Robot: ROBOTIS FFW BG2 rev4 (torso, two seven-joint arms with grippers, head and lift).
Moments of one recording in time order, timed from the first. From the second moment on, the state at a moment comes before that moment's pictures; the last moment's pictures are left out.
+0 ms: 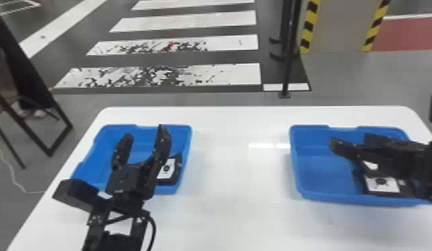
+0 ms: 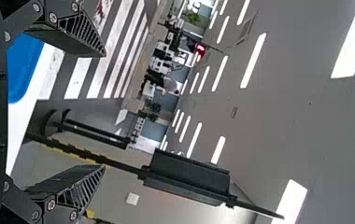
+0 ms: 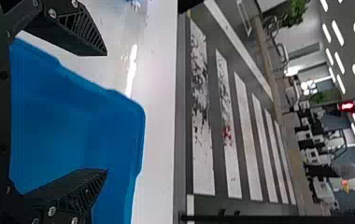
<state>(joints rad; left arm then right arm) 0.38 0.07 0.00 -1.84 0.46 -0.34 -0.11 0.03 -0.27 -0.13 -2.08 -0.39 1.03 0.33</state>
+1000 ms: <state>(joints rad) 0.43 0.10 -0.11 -1.90 0.57 -0.36 -0.11 -0.18 -0.26 -0.10 -1.73 -0.22 1.17 0.14</state>
